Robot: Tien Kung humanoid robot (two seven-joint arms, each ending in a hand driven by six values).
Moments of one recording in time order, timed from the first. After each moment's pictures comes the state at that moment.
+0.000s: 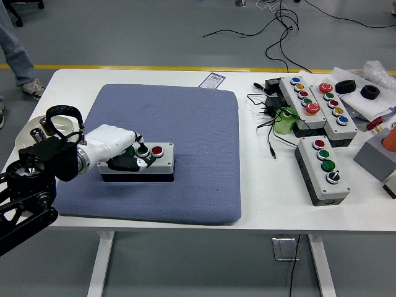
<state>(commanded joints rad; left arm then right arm) -0.64 0.60 -0.67 -1.61 1.89 -0.28 0.45 0.05 0.00 1.88 0.18 -1.87 -0.19 -0.19</state>
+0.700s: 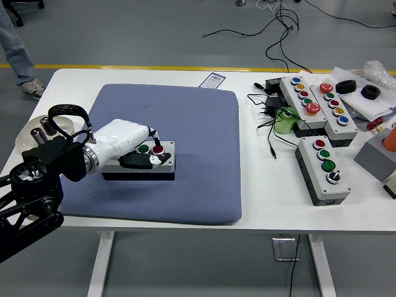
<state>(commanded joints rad) -0.65 0.57 -0.65 -1.66 1.89 -0.19 0.43 0.05 0.00 1.87 0.18 -1.86 -0.19 -0.19</state>
